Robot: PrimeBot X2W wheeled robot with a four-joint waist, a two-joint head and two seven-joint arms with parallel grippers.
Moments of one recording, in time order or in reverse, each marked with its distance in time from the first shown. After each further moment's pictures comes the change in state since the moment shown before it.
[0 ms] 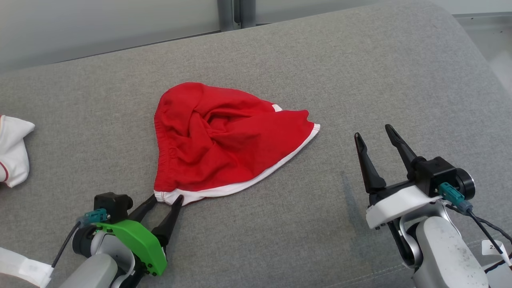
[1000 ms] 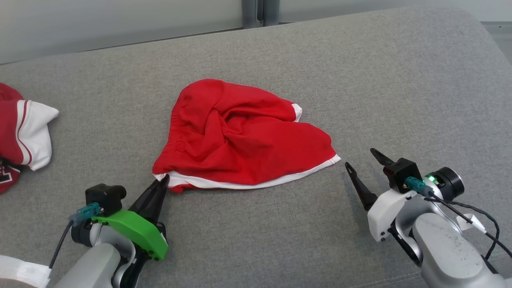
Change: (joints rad) left arm -0.046 -0.037 0.014 0.055 0.003 0.012 -0.127; right arm -0.130 -0.152 0.229 0.278 -0.005 0.000 0.094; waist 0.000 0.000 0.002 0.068
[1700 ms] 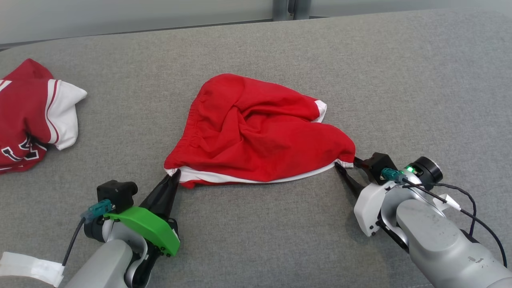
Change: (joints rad) left arm -0.002 -0.064 0.045 0.009 0.053 -0.011 -0.002; right arm -0.232 -0.013 0.329 0.340 0.162 0.000 -0.095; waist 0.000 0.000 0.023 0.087
